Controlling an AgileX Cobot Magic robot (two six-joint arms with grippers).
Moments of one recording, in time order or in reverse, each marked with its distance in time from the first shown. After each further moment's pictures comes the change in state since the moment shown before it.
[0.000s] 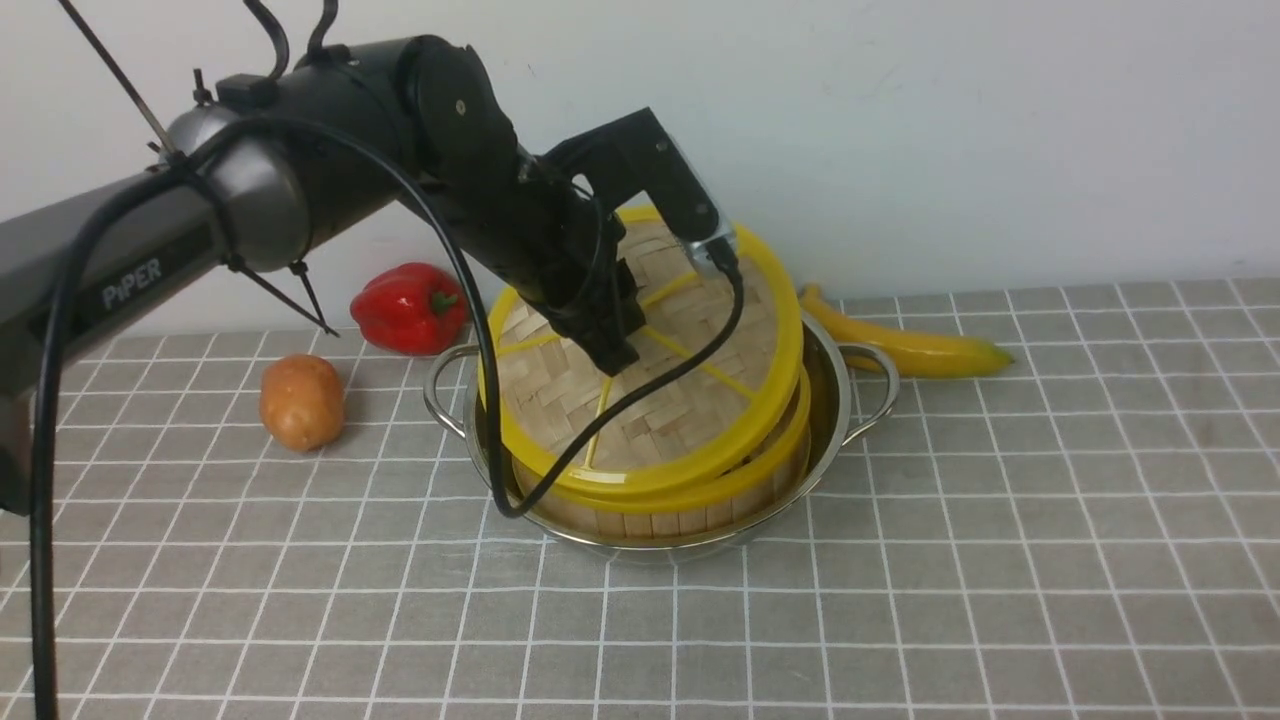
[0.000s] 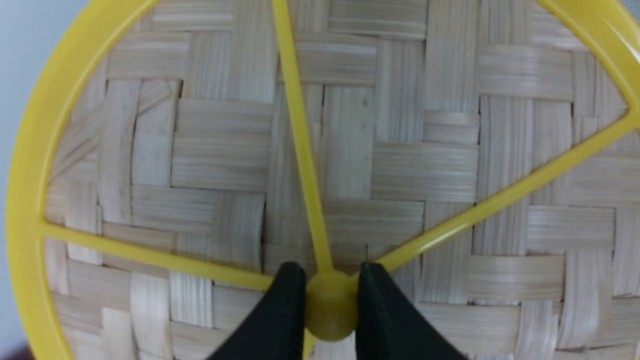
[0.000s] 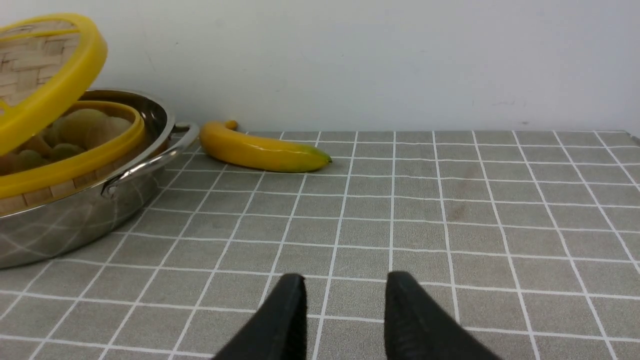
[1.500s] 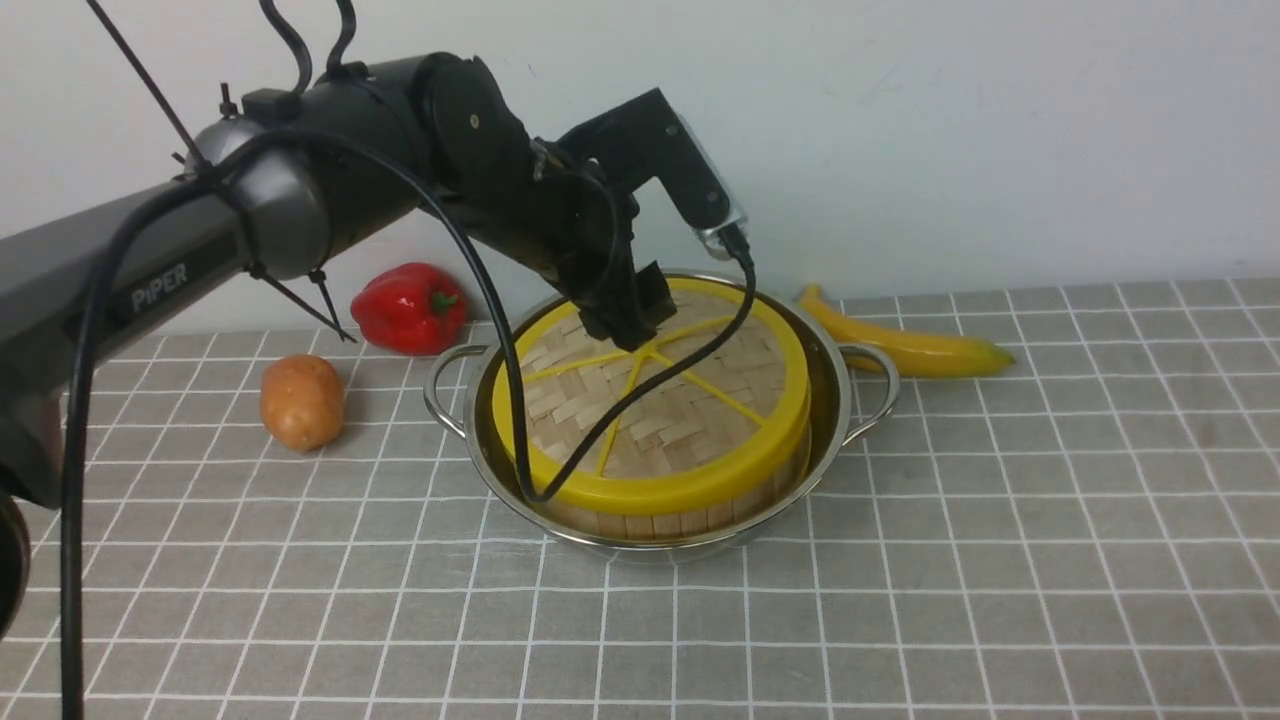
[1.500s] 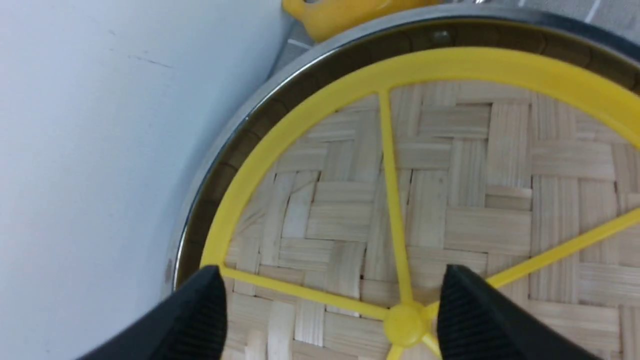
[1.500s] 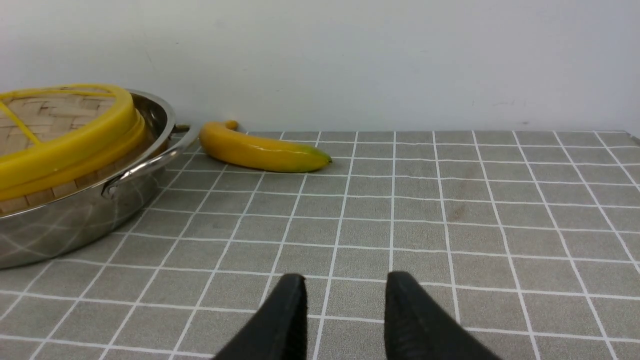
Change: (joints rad) right arm 0.000 0.000 0.000 0.000 0.000 0.000; left arm -0.003 0.022 -0.002 -0.032 -0.136 0.016
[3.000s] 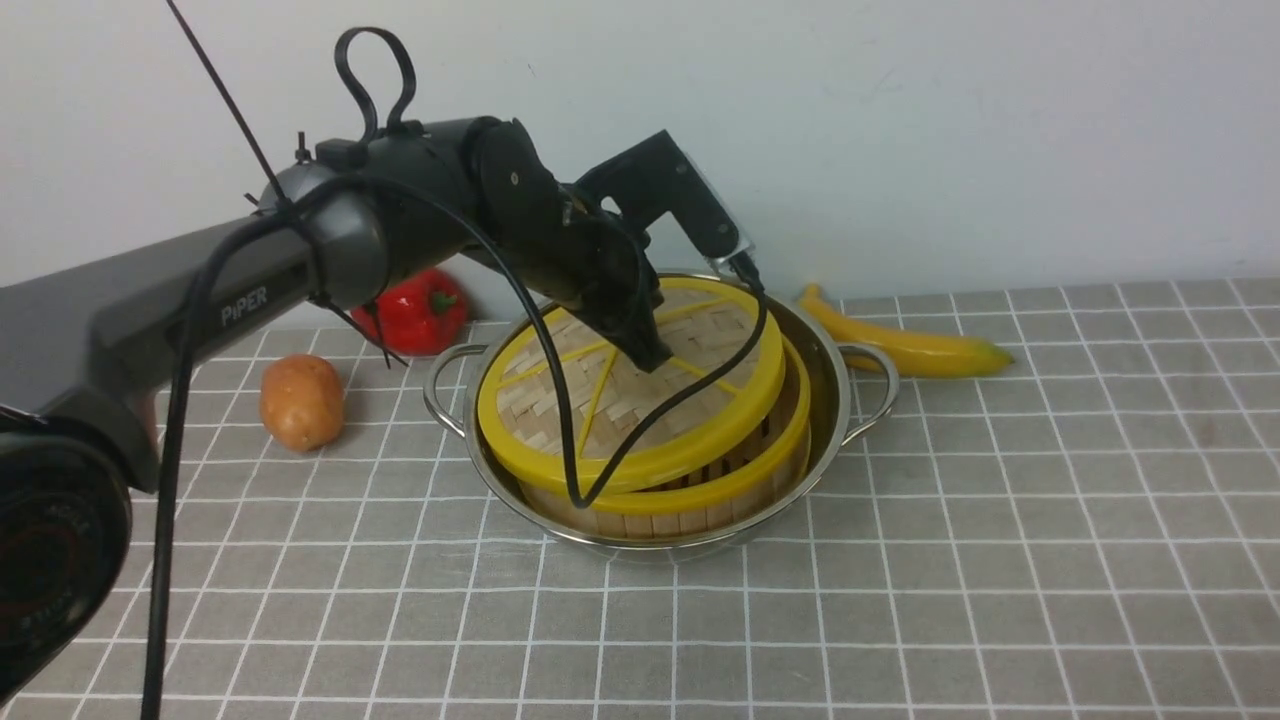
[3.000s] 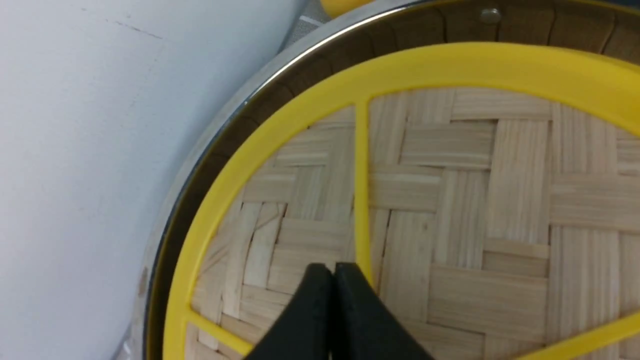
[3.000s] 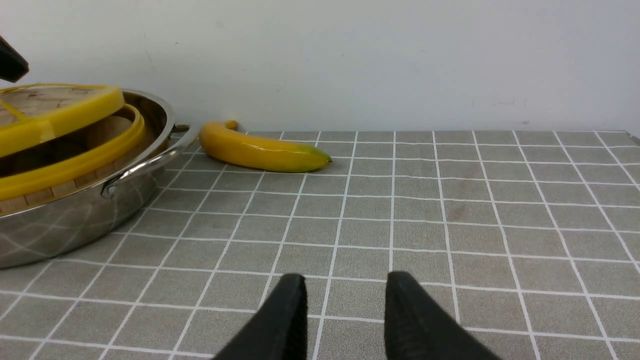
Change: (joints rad) right arm 0.000 0.000 0.000 0.001 0.000 0.000; left arm -0.001 0.096 -0.006 0.023 -0.108 -0.053
